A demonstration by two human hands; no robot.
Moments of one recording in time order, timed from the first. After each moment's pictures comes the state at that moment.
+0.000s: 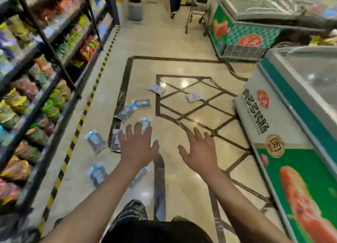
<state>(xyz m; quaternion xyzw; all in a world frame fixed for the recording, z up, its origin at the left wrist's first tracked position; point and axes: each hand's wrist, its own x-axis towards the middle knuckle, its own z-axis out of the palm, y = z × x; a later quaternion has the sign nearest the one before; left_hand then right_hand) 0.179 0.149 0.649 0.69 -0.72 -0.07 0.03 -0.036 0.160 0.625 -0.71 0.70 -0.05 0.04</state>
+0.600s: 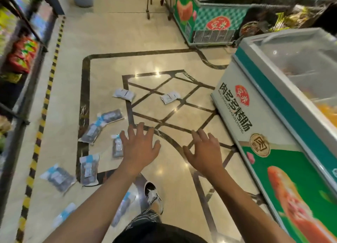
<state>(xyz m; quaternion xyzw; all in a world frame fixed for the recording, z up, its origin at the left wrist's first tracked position) 0.066 -0.138 0.604 0.60 -0.79 -0.10 0.02 -0.147 -0.067 0.615 -0.63 0.78 0.01 0.07</state>
